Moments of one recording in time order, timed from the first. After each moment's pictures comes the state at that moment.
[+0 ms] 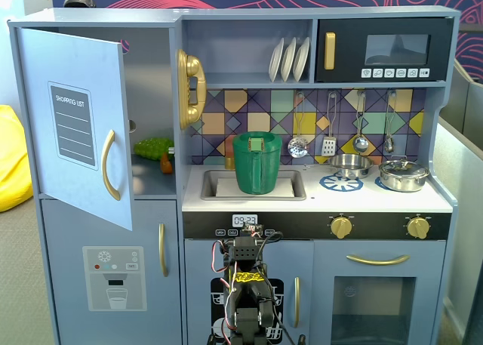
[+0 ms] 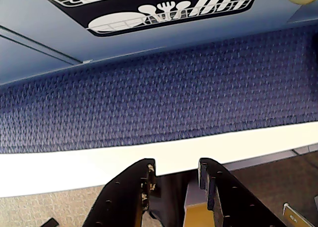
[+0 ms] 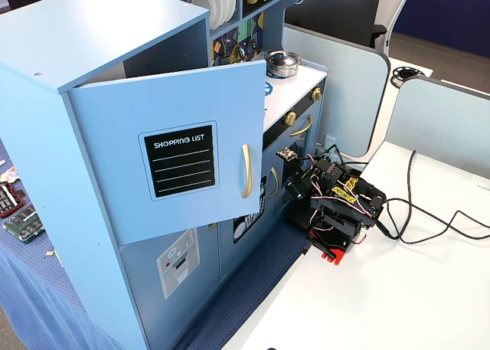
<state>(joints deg) -2.9 182.2 169.3 76.6 -81.6</state>
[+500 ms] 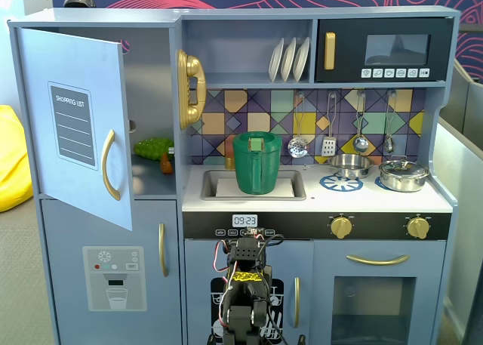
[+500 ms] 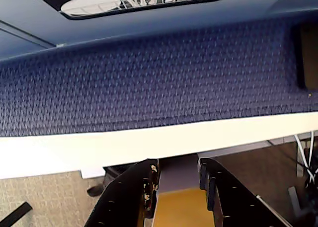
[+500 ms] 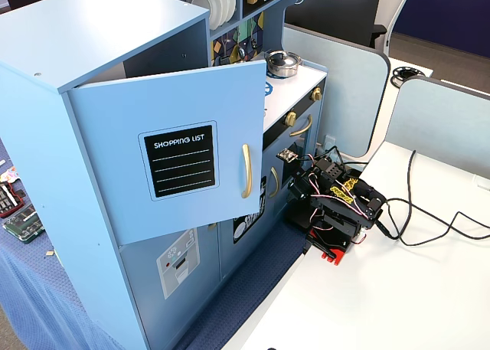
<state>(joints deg) 3.7 180.6 170.7 77.4 -90.7</state>
